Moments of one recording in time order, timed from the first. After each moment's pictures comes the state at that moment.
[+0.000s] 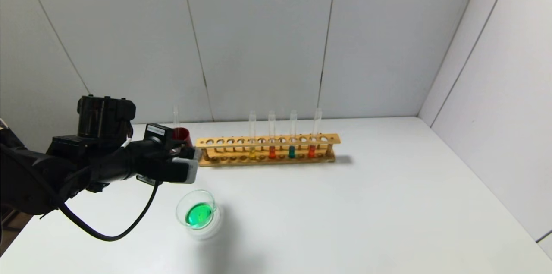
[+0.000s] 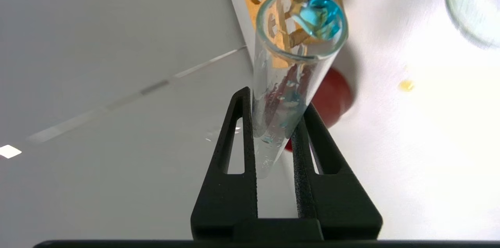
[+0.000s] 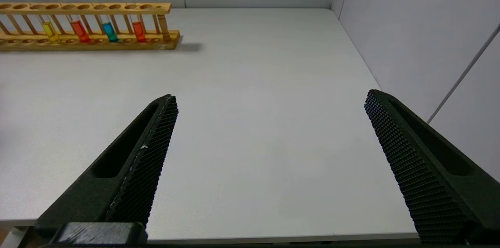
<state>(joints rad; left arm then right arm) -0.21 1.70 -0.74 -0.46 -0.14 1.67 0.00 0.00 0.00 0.00 0.00 0.00</state>
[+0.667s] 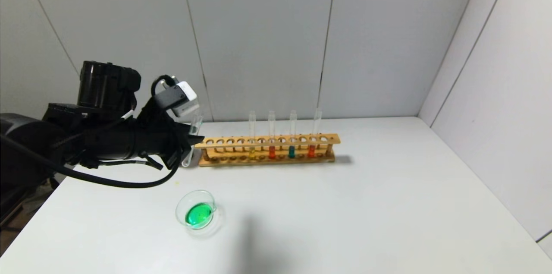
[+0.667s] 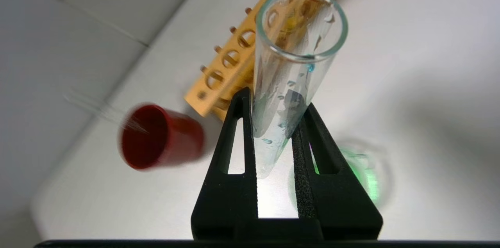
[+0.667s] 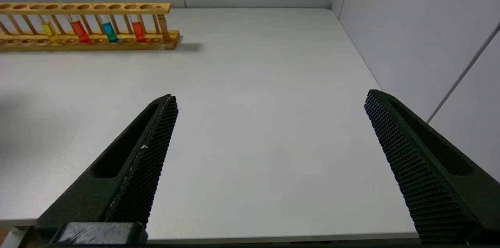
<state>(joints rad) -0.26 1.62 -0.96 -0.16 -0.22 0.51 0.00 0.00 0.00 0.00 0.00 0.00</state>
